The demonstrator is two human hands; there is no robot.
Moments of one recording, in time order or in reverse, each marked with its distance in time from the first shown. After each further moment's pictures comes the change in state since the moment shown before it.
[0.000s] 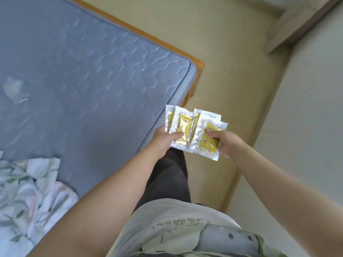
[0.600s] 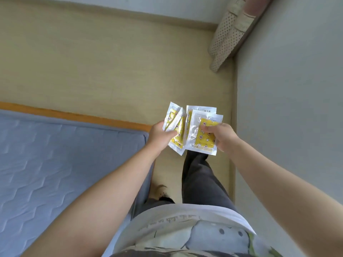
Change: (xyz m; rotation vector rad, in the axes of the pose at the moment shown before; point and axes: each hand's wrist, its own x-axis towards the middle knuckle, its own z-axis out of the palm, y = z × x) left_hand 0.289 0.274 0.190 0.617 -0.137 0.174; right_hand 0.115 -0.349 -0.058 0.153 0.301 -0.152
